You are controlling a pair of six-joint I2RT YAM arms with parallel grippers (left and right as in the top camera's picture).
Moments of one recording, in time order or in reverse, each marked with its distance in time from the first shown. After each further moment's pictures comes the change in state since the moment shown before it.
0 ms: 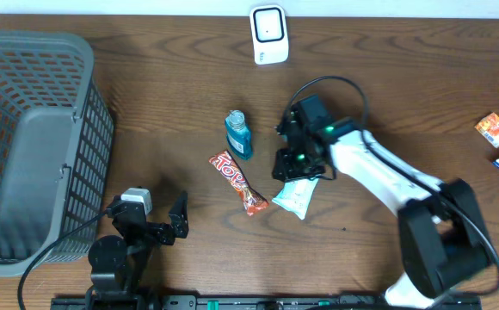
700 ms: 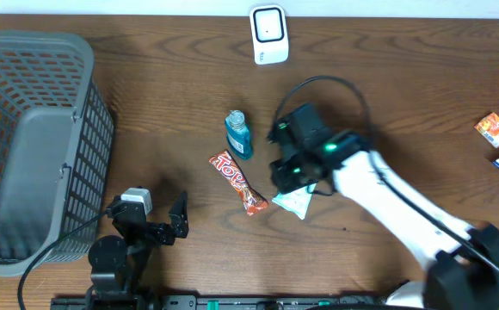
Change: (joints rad) left arm 0.000 0.000 0.000 0.000 0.000 0.000; right arm 0.161 -0.140 0.001 -0.073 0.155 -0.015
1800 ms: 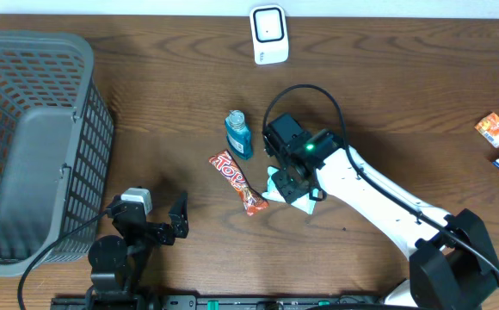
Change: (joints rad) left arm 0.000 0.000 0.000 0.000 0.000 0.000; right arm 0.054 0.050 0.048 -0.148 0.270 -0.135
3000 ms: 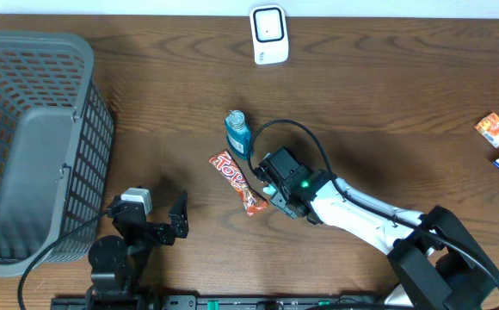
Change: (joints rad) left arm 0.000 0.000 0.000 0.000 0.000 0.000; right arm 0.069 -0.002 -0.337 0.485 0.196 -0.295
